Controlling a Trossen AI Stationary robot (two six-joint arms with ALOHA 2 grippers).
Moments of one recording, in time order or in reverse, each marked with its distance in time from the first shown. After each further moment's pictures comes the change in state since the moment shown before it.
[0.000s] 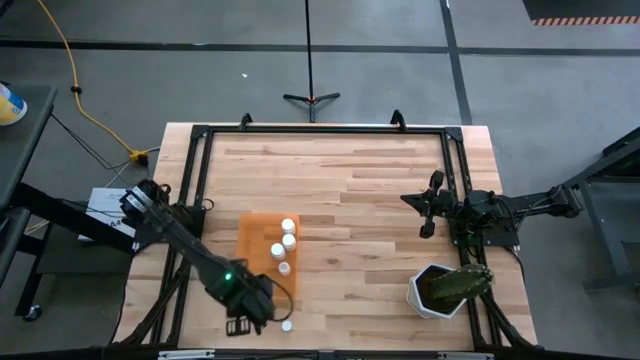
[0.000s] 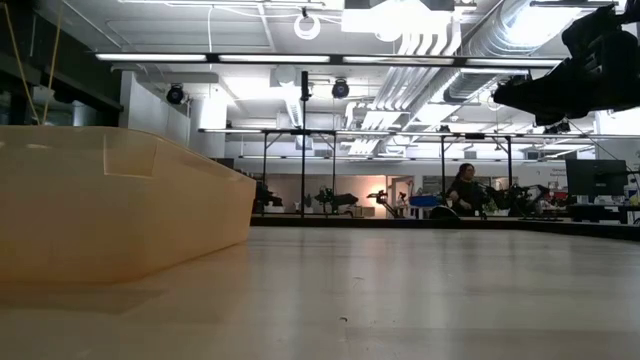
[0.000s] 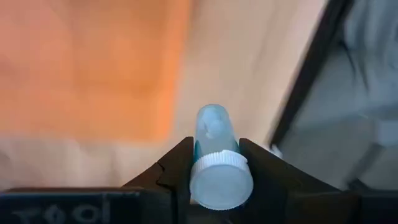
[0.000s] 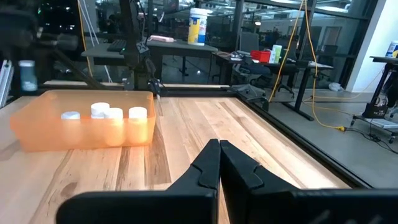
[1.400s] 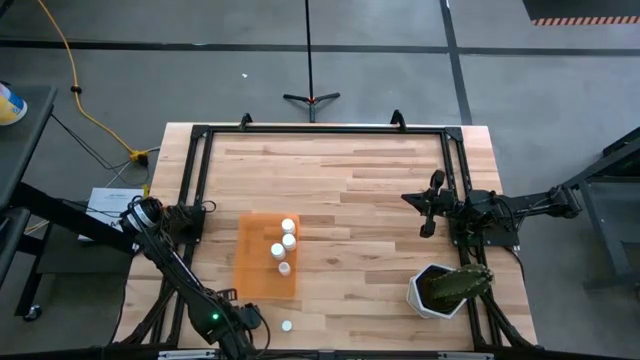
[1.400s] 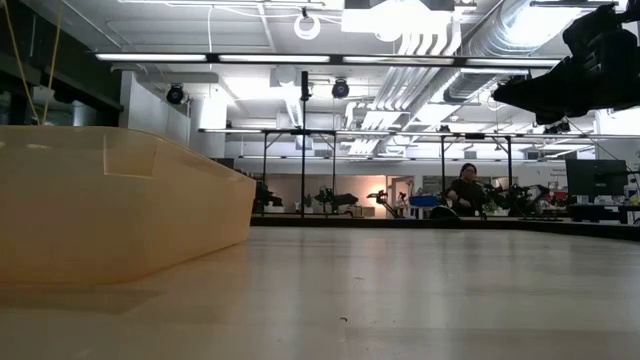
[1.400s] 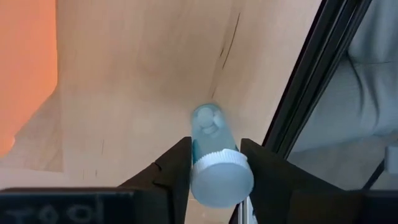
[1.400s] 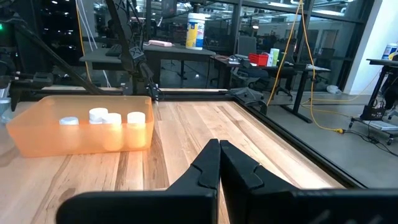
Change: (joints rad) left arm -0.219 0.120 -0.160 0.368 -0.074 -0.268; right arm 0.000 -0.016 0.000 0.001 0.006 0.000
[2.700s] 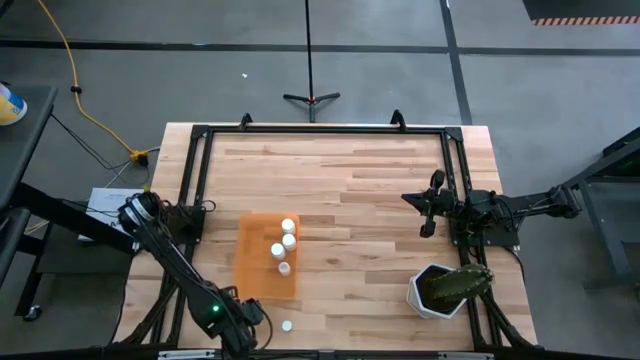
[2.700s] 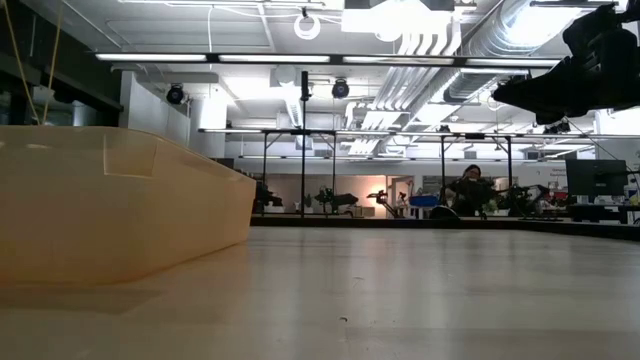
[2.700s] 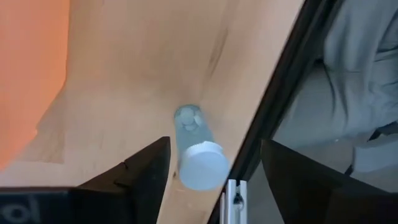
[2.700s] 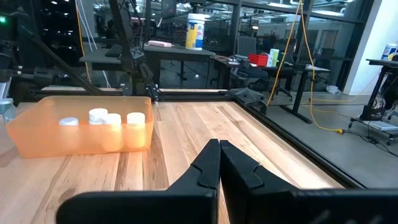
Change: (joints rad) left arm 0.035 -0.049 0.001 -0.001 0.034 -0.026; right arm 0.000 -0.002 0.000 0.000 0.001 0.000
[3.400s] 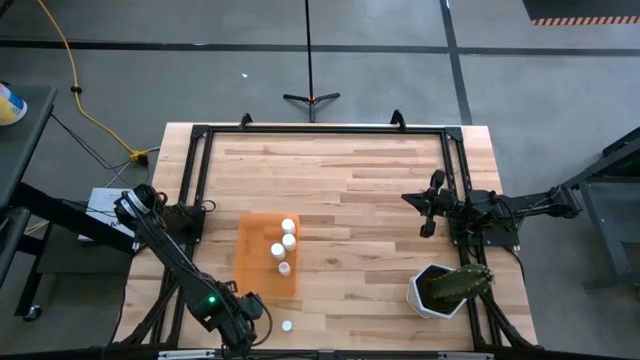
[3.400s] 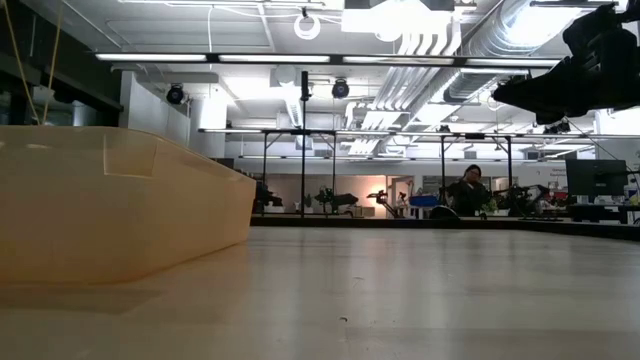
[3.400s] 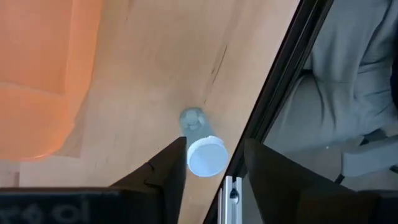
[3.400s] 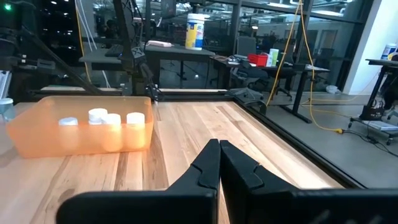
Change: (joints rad) left arm 0.024 -0.067 0.000 -0.033 -0.025 -0.006; right arm 0.000 0.000 0.000 0.000 0.001 0.000
